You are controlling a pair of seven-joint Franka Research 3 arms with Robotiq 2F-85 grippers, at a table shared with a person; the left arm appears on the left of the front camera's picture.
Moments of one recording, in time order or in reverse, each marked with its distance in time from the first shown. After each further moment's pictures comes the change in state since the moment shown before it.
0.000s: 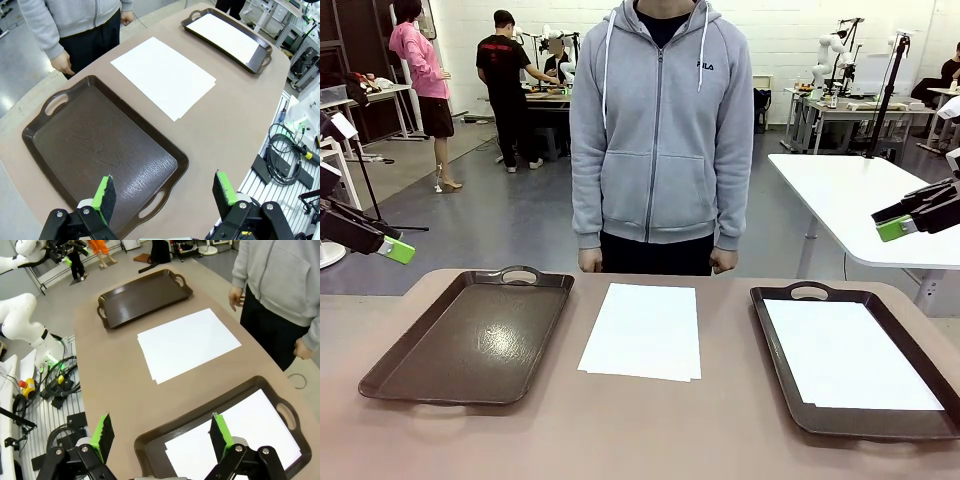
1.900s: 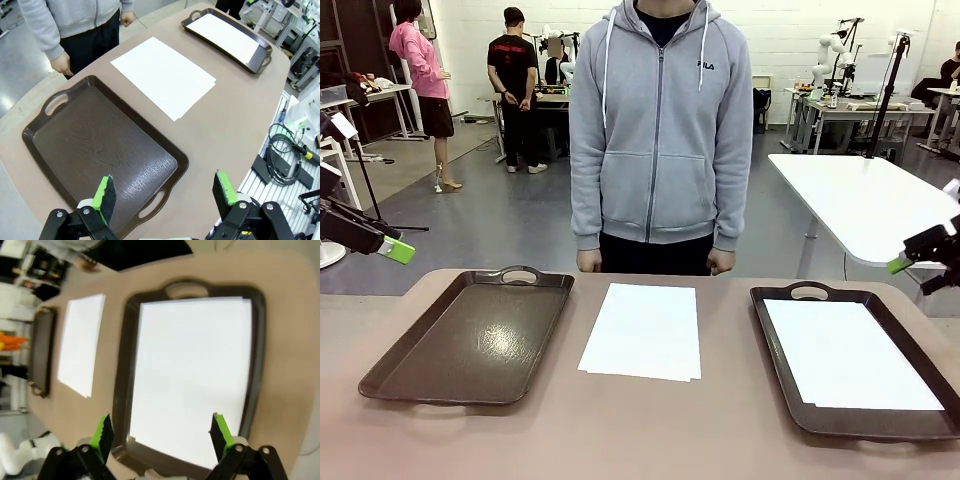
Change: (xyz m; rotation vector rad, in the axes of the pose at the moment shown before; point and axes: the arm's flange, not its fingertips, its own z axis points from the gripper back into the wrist) left arm 0.000 0.000 0.000 0.000 0.000 0.000; right arm -0.087 -0.115 -0.004 -0.319 0.091 -0.888
